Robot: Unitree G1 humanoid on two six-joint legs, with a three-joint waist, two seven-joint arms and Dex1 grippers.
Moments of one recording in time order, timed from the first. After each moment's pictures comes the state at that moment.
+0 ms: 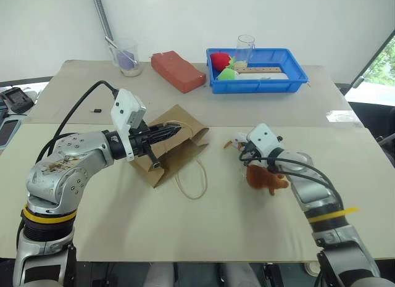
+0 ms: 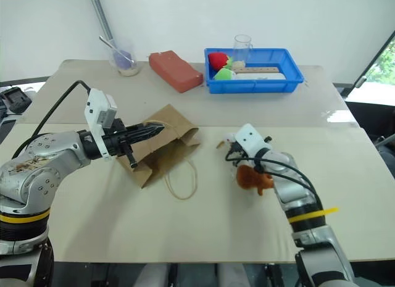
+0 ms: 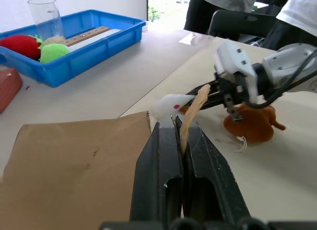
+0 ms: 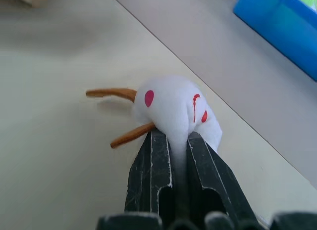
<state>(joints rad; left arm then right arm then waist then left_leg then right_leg) -0.51 0.68 0.11 -0.39 -0.69 0.81 -0.72 -0.48 -0.53 0.14 0.02 0.01 0.36 0.63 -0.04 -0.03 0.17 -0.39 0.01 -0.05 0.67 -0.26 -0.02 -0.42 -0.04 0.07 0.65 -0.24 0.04</state>
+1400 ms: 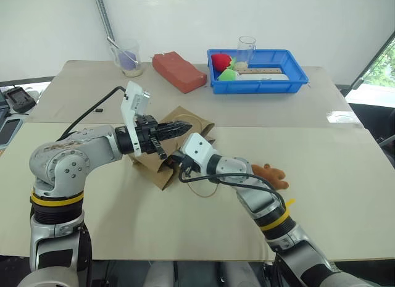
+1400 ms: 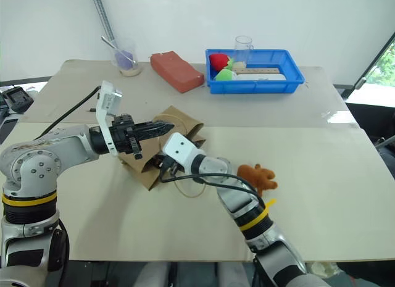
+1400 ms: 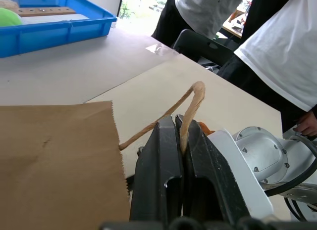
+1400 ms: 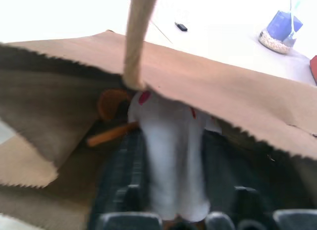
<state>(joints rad) -0.63 0.60 0.14 -0.29 -0.92 1.07 -0.62 -0.57 -0.16 0.42 0.00 -0.07 0.33 0.55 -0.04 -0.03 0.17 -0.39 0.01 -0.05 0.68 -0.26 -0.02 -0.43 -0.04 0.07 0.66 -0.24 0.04</state>
